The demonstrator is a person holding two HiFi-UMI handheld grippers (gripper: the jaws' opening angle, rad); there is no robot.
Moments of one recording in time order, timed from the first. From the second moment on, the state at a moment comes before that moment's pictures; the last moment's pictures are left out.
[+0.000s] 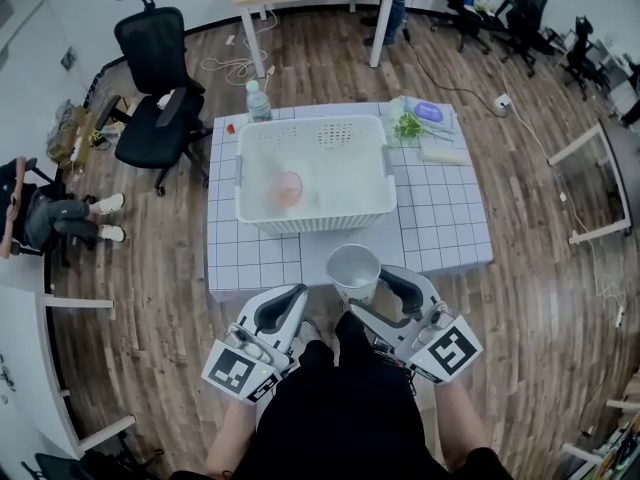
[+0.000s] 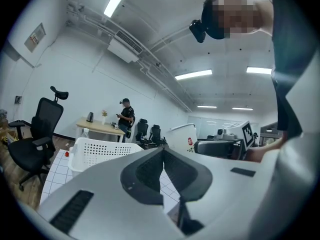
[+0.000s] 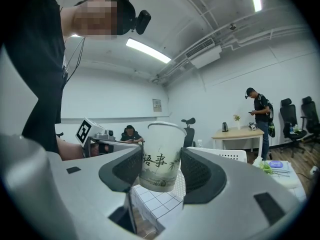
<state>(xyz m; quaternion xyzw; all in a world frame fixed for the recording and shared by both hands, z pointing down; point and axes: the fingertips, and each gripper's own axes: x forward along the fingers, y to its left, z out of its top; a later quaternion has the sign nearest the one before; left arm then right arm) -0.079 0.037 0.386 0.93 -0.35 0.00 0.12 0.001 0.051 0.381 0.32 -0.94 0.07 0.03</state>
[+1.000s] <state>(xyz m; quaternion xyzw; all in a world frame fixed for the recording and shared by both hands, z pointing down) -0.039 0.010 0.463 0.93 -0.33 0.04 0.15 0.007 0.055 0.466 0.29 -0.95 0.07 0.09</state>
